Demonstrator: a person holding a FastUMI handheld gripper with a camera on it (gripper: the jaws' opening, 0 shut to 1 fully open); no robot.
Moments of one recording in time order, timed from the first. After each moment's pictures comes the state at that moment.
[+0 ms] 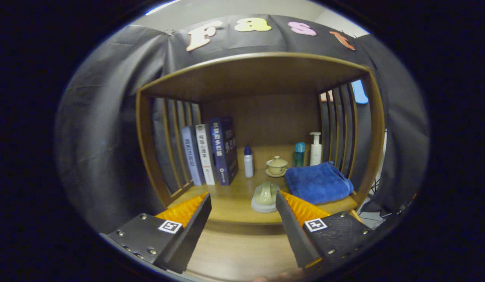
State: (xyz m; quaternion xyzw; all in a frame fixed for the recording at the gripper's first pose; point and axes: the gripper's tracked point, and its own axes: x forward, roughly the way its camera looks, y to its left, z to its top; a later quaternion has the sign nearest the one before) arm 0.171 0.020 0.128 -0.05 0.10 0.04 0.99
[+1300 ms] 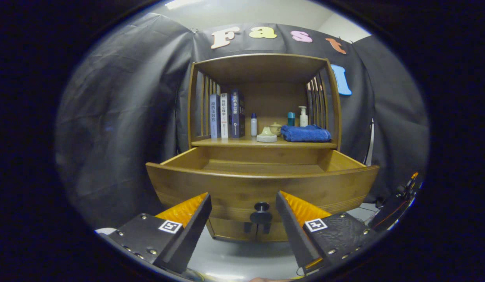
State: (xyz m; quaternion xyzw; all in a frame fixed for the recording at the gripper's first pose) arm -0.024 -0.008 -0.039 -0.08 0.10 0.02 0.99
